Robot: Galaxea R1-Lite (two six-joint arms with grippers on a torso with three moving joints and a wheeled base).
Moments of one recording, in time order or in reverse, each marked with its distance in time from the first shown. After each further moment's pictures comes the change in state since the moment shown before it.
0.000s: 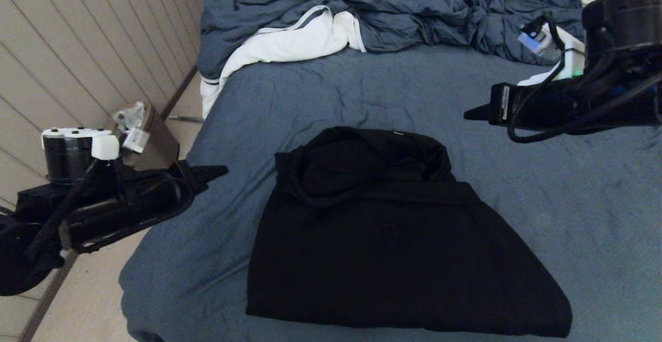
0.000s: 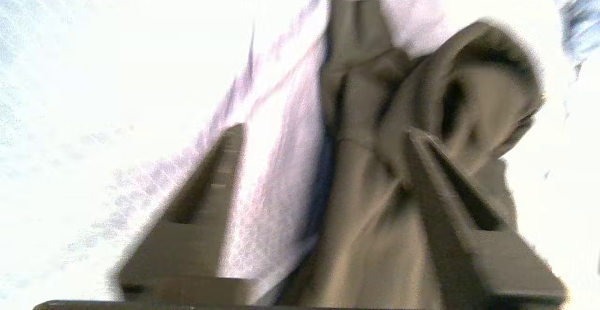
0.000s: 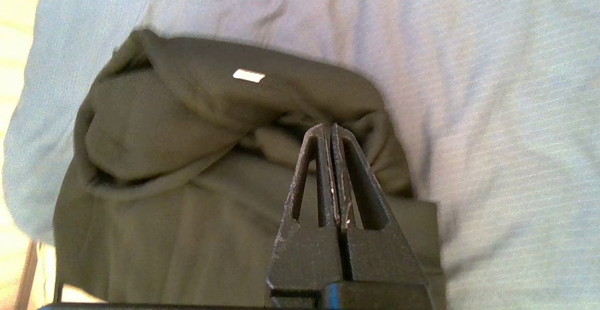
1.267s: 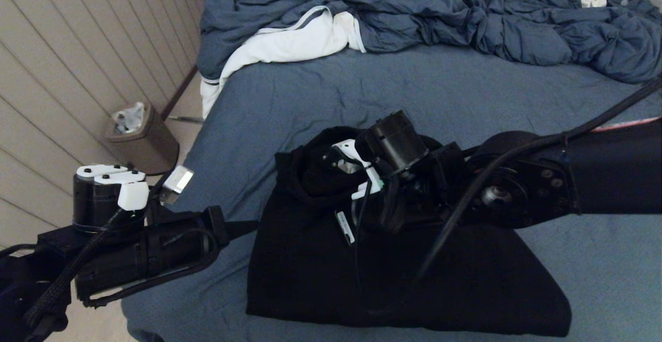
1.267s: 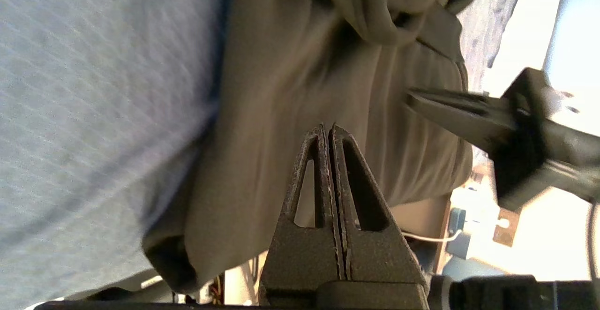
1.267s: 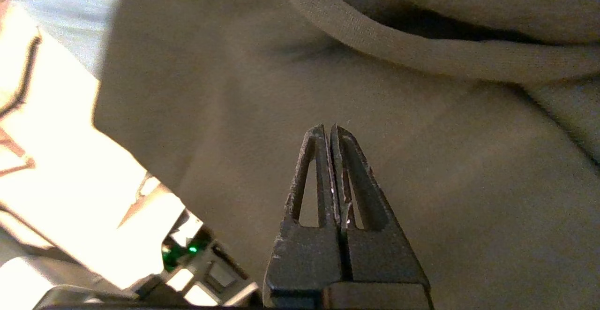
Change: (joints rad) left arm -0.216 -0.027 0.164 -0.052 -0.100 -0.081; right arm 0.581 0.282 0.041 0.022 -0.244 -0.056
